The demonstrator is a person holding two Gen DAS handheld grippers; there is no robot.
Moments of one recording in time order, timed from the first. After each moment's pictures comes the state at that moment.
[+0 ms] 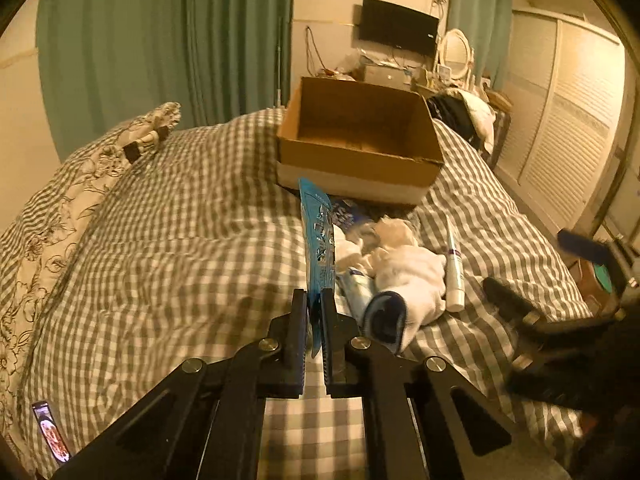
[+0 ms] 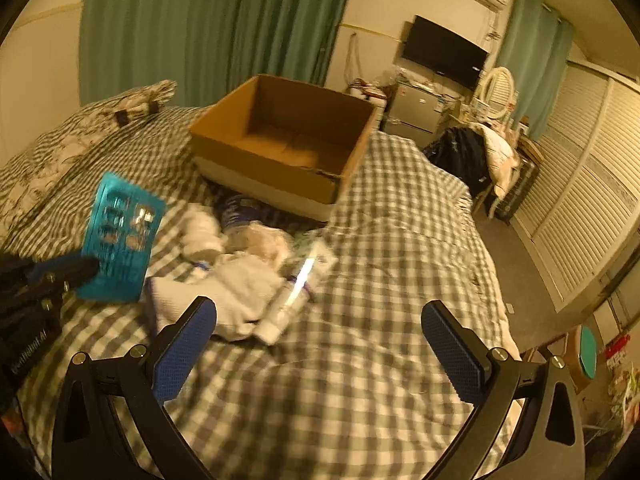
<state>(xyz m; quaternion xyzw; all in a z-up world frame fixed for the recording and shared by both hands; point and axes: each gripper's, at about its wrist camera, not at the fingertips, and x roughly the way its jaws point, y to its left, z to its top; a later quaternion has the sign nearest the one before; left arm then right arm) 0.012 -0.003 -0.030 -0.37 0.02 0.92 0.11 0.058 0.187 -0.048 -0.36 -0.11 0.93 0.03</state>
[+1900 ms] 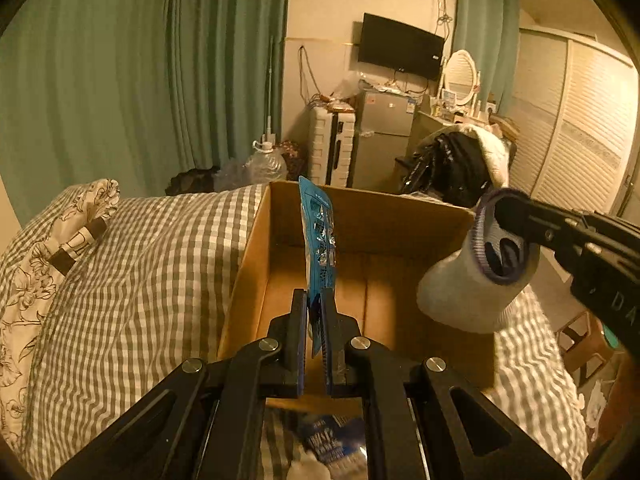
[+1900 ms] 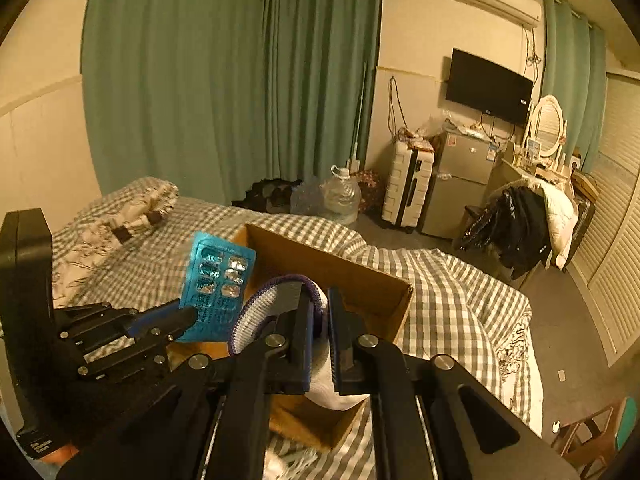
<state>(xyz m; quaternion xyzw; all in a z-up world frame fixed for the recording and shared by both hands) -0.230 0.077 0.013 -0.34 0.01 0.93 0.12 -0.177 0.218 0.049 -0.30 -0.06 0.95 -0.07</state>
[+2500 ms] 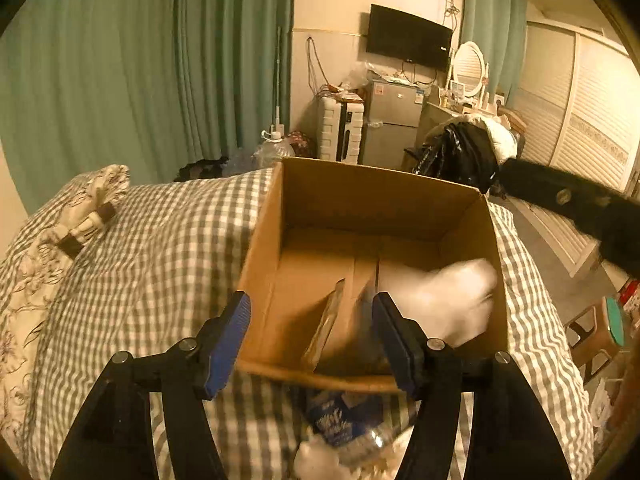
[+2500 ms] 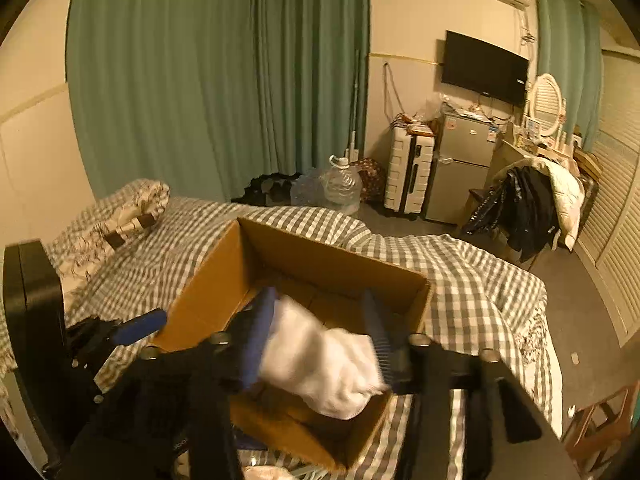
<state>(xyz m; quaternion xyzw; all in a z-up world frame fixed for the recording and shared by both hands) -0.210 0.064 0.008 -0.35 0.02 0.93 0.10 -0.187 0.220 0.035 -0.31 -0.02 0.95 -0.07</state>
